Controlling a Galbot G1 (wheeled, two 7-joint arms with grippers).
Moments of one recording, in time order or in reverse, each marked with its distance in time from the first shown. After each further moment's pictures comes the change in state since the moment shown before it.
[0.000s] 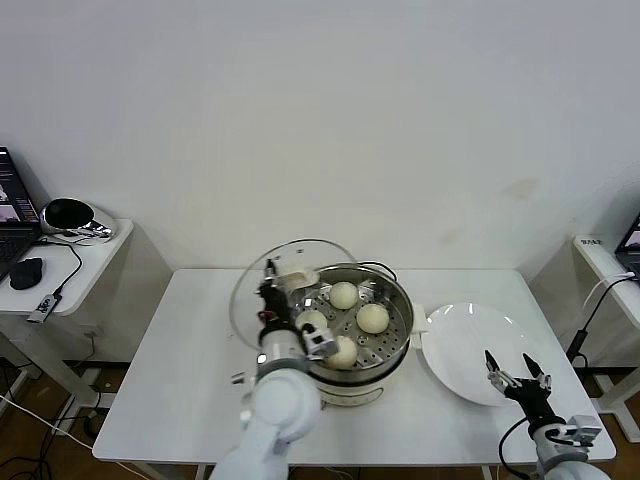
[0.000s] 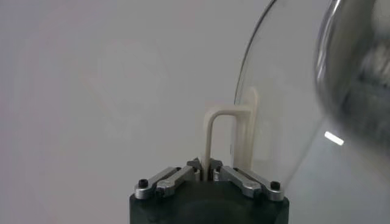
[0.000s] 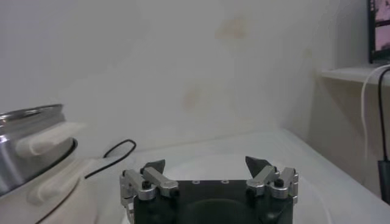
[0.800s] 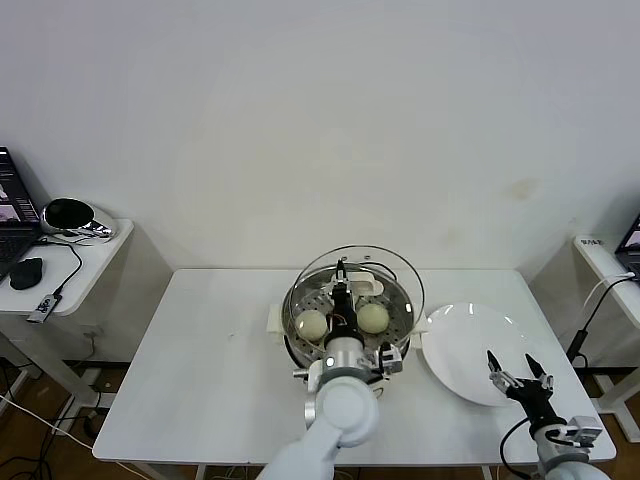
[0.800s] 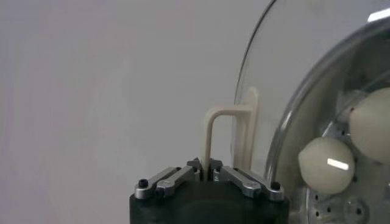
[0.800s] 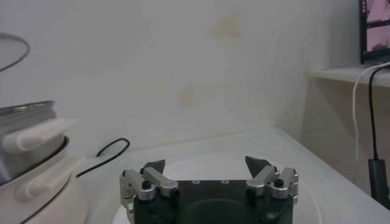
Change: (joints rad) left arm -0.090 -0.039 0.201 0.187 0.096 -0.001 -0.038; right arm 0.005 0.006 0.008 -0.009 -0.012 0.009 -0.001
